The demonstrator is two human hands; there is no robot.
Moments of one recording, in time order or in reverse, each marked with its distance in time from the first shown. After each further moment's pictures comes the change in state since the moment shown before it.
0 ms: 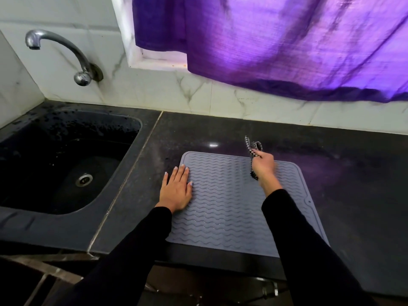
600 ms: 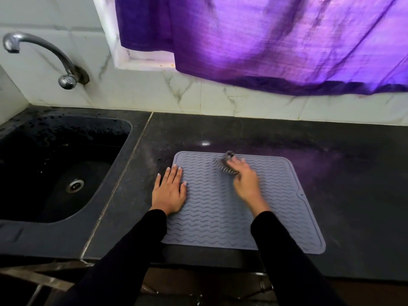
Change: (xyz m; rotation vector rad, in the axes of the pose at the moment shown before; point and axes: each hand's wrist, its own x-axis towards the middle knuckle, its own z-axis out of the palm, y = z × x) left_hand -0.002 0.000 0.005 0.015 0.040 -0.009; right_hand -0.055 0.037 0.001 -0.383 -0.141 -0.525
